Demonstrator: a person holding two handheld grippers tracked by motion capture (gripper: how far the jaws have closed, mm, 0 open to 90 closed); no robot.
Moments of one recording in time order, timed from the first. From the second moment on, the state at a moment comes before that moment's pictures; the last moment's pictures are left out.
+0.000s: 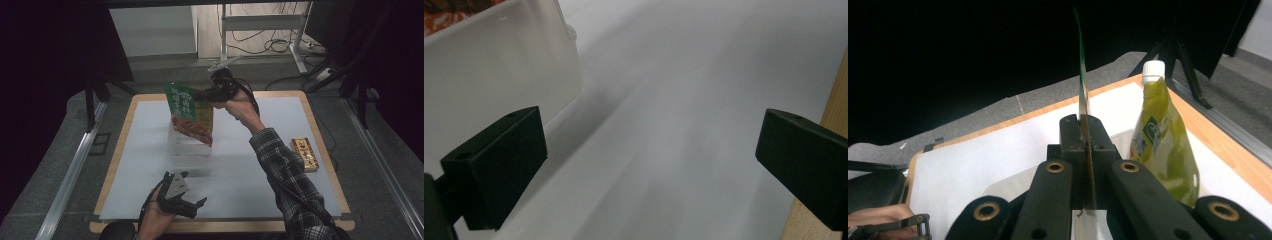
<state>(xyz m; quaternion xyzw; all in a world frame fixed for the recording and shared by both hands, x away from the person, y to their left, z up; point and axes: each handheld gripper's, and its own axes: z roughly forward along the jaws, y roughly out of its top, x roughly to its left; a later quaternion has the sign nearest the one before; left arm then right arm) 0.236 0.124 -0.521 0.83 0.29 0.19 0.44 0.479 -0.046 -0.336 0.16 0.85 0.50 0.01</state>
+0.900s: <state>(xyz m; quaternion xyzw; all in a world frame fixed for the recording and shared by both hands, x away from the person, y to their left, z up) 0.236 0.123 -0.522 0.84 0.29 0.19 0.43 0.481 -0.043 -0.365 0.19 0.84 0.51 0.02</state>
